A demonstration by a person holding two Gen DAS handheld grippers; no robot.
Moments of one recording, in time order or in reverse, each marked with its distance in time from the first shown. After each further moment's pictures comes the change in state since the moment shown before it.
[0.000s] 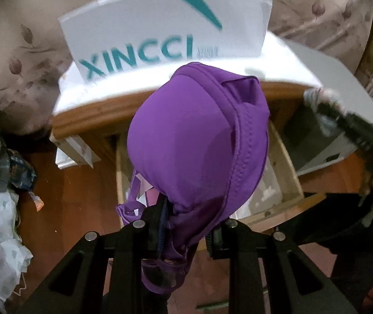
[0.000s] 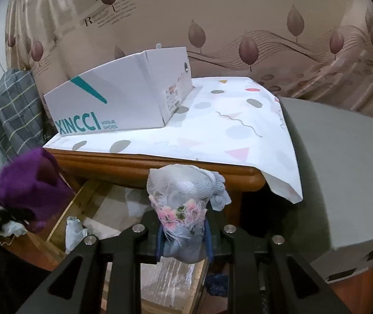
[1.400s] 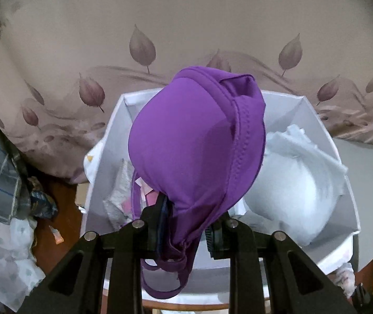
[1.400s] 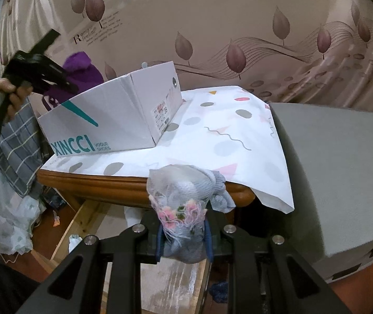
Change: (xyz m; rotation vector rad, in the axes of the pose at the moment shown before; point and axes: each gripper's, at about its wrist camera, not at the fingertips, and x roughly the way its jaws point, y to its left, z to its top) left arm 0.033 0.065 0.257 -0.170 -0.072 0.140; right arm -0.004 -0.008 0.010 0.070 -0.057 -0.002
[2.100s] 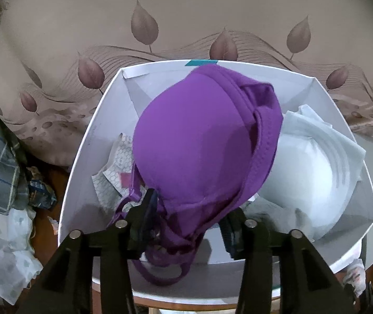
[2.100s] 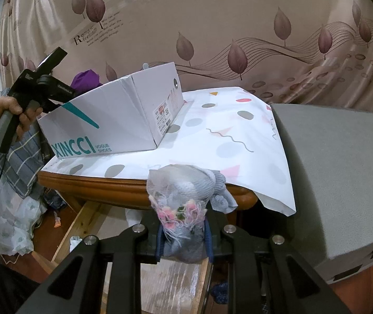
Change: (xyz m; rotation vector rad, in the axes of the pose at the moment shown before) left arm 0.015 -0.002 -0.019 -0.016 0.029 0.024; right arm 0.001 0.002 0.001 0.006 -0.009 0.001
